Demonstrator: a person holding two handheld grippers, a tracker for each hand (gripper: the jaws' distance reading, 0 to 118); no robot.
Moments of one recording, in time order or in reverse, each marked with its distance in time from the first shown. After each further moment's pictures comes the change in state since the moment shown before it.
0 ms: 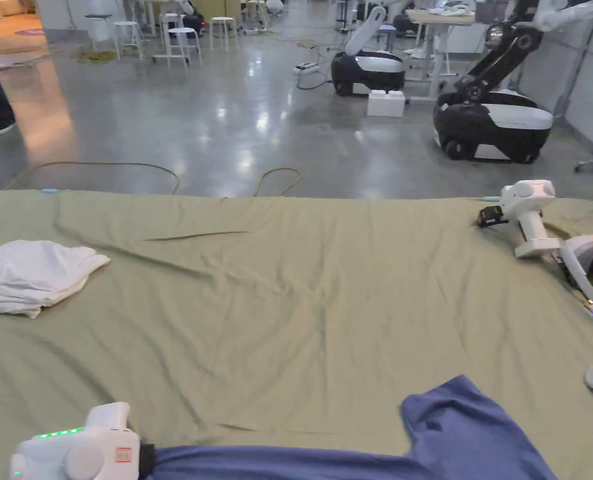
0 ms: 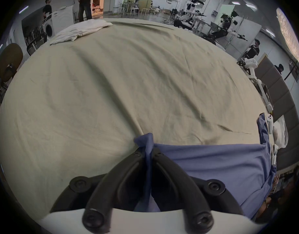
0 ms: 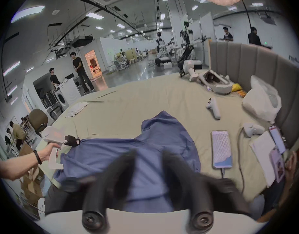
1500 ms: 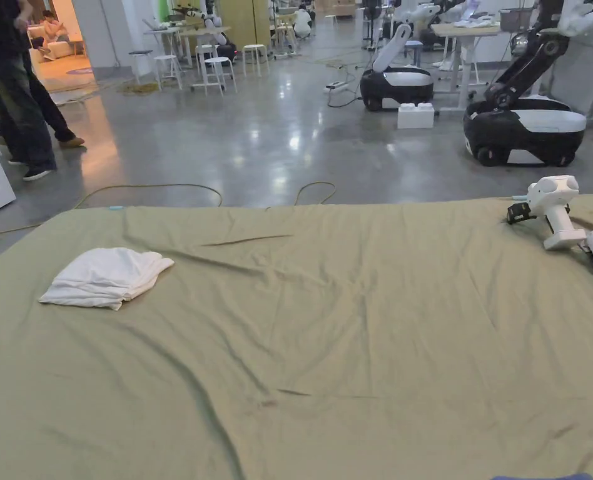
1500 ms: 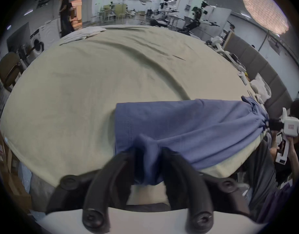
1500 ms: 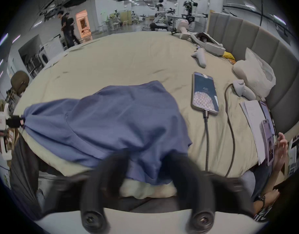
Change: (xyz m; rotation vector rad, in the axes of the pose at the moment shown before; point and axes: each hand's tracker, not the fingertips) left arm -0.055 -0.207 0.144 0.043 -0.075 -0.175; right arm 0.040 -0.119 0.007 -0.325 -0.186 0.182
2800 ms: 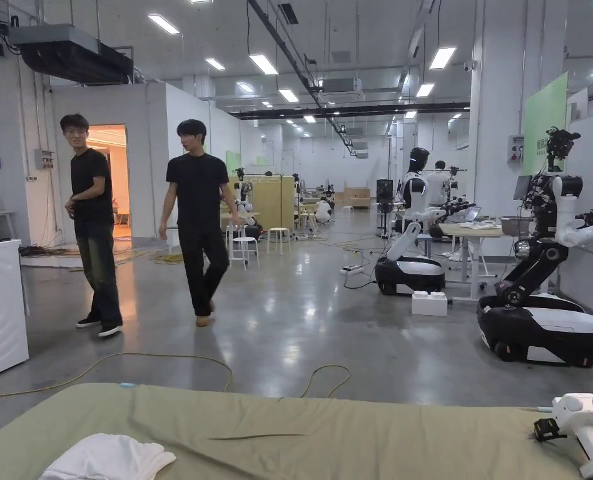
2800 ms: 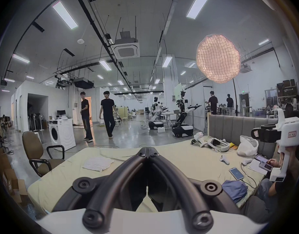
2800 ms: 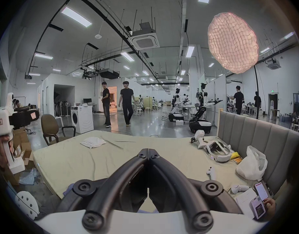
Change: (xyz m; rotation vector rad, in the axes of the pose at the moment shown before) left arm 0.130 0.053 0.289 1.016 0.077 -0.219; right arm -0.084 0.090 0.219 0.902 0.162 0.057
